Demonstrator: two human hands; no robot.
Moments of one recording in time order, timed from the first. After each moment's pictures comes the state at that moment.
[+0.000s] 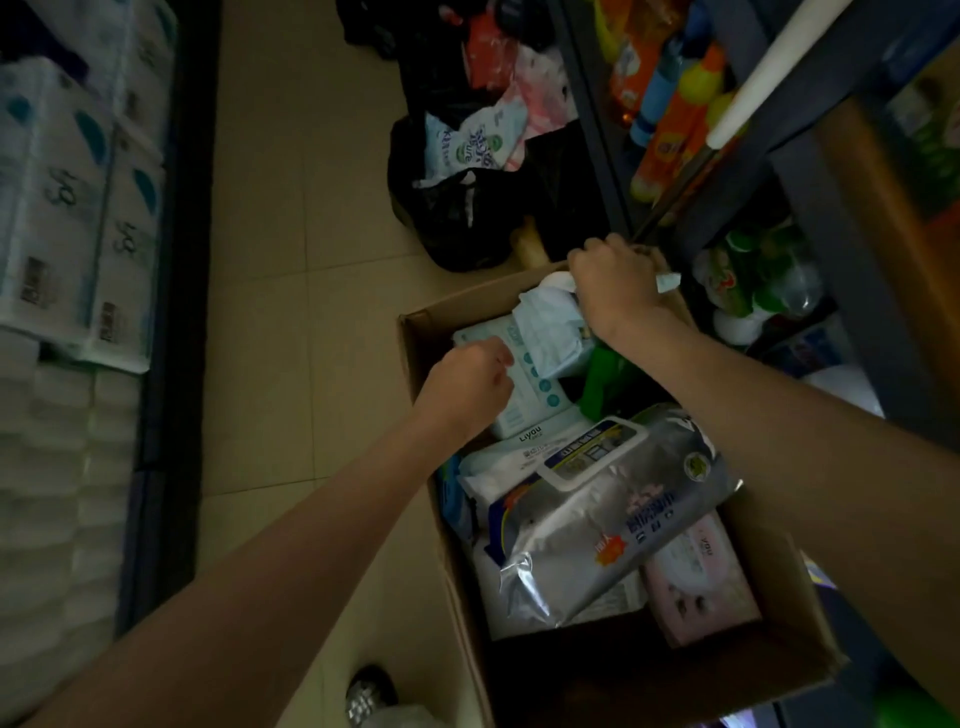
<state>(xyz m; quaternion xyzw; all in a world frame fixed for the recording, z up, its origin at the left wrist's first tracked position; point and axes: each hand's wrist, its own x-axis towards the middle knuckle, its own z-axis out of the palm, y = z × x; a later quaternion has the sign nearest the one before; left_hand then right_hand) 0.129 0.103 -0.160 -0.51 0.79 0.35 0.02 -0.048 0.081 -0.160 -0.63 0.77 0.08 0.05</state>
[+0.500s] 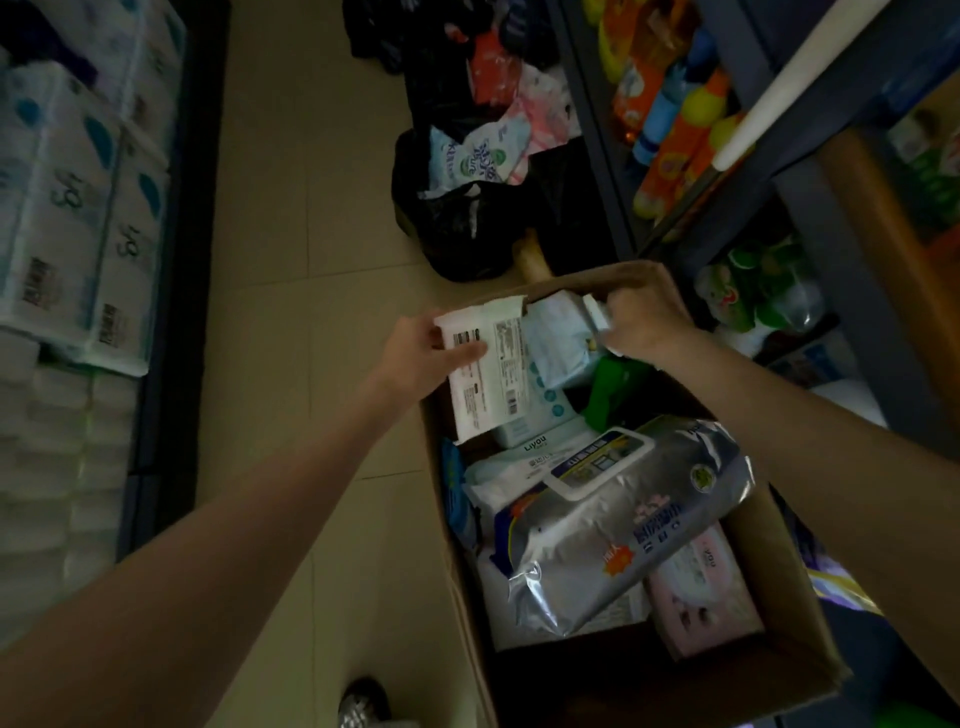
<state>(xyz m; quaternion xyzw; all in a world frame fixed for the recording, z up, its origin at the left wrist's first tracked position) 0.163 0.070 -0.127 -0.57 0.60 0.55 -0.12 -0.071 0.093 -0.172 -0.57 0.79 0.07 0.23</state>
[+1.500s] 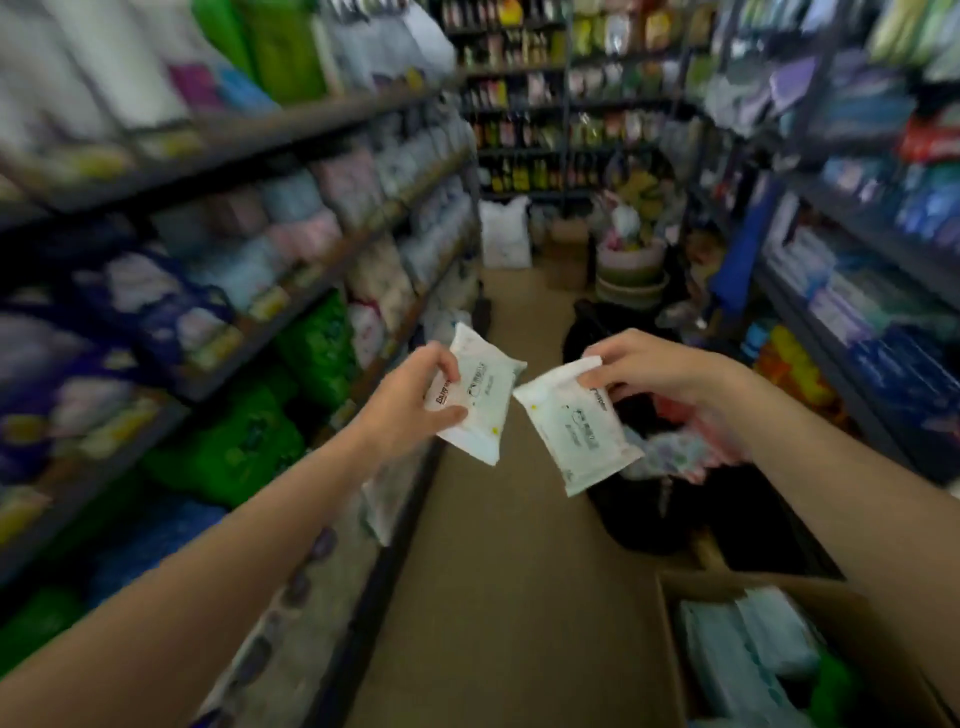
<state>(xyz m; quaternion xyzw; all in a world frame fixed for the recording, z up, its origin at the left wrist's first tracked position) 0.493 0.073 0.219 -0.53 0.74 0.28 -0.31 0.234 0.029 0.226 -0.68 0.52 -0.21 0.47</state>
